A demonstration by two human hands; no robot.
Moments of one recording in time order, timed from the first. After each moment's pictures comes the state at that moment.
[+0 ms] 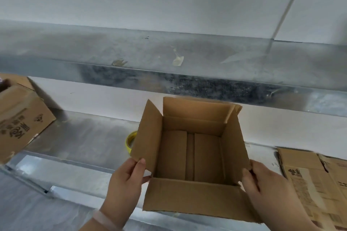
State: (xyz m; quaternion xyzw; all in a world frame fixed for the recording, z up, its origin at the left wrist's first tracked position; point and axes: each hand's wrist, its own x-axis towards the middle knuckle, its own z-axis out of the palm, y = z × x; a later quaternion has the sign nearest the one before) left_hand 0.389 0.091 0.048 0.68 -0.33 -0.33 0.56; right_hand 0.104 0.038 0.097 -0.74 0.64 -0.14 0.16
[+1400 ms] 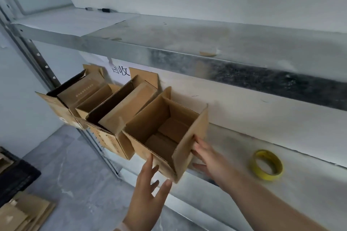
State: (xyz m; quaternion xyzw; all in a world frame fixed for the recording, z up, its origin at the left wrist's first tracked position) left_hand 0.737 0.182 -0.005 0.74 -0.38 -0.27 0.48; right_hand 0.602 0.025 0.026 -0.60 0.42 -0.15 0.66
